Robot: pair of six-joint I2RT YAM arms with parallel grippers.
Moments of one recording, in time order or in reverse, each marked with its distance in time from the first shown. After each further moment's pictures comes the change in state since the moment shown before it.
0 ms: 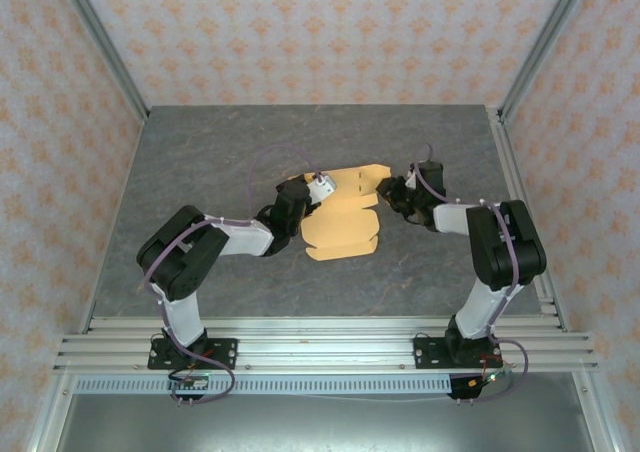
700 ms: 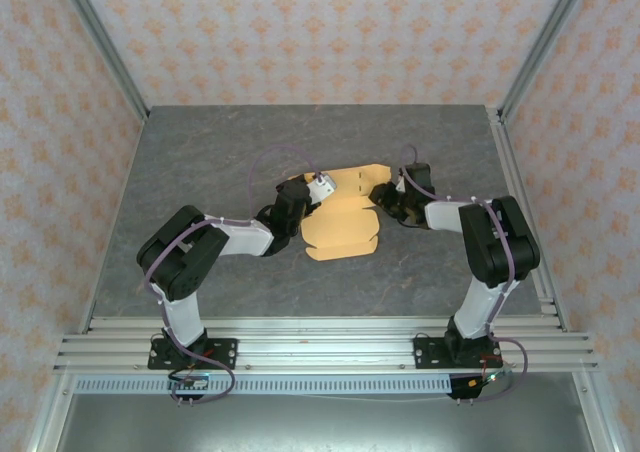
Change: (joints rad) left arm 0.000 0.000 0.000 0.001 0.000 0.000; right arm 0.063 0.033 0.049 -0.148 0.103 -0.122
